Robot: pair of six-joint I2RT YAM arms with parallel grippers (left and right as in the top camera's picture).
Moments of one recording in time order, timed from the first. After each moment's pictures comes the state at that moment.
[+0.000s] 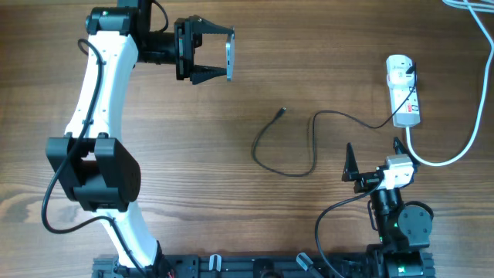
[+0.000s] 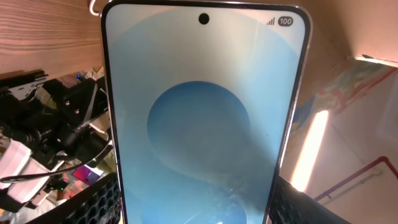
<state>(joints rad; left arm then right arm) -0.05 2.03 1.95 -1.34 1.48 -0.90 0.05 0.02 0.01 0.00 -0.04 -0.07</state>
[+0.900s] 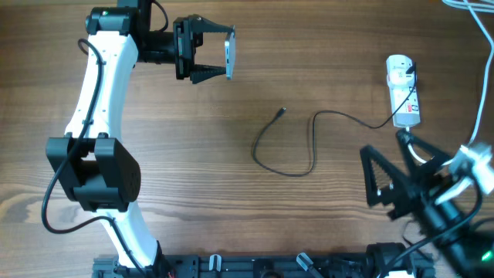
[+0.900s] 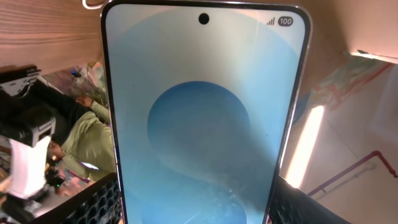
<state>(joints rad) -0.05 2.03 1.95 -1.34 1.50 -0.91 0.05 0.41 0.97 -0.54 -0.44 0.51</state>
